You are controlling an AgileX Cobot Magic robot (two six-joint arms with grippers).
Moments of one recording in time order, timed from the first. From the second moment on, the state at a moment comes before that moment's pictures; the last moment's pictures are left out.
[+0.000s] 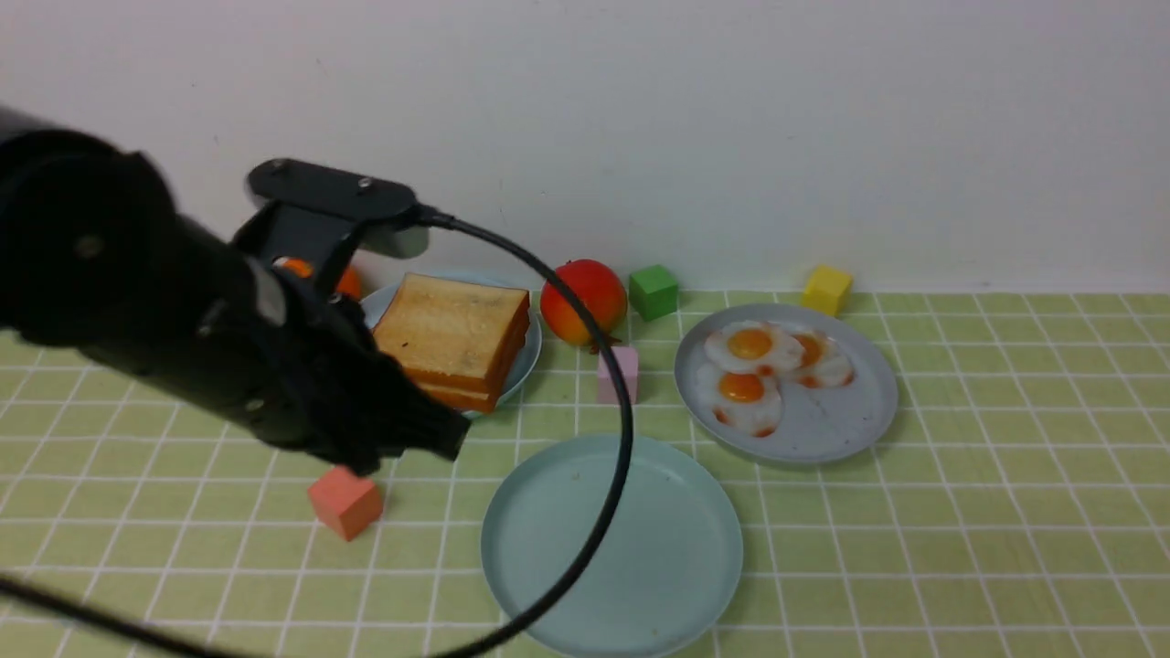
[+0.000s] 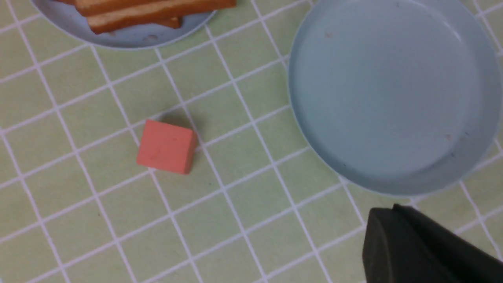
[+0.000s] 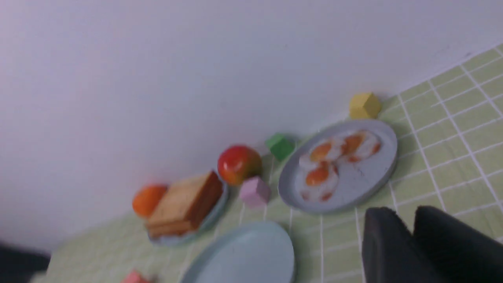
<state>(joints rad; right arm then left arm) 0.09 0.10 -0.32 0.39 0.52 0.11 -0.51 1.40 -1.15 0.03 0.82 -0.11</state>
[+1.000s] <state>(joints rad) 0.17 0.50 -0.90 0.38 1.16 -0.16 -0.48 2.21 -1.80 0.39 0.80 -0.42</state>
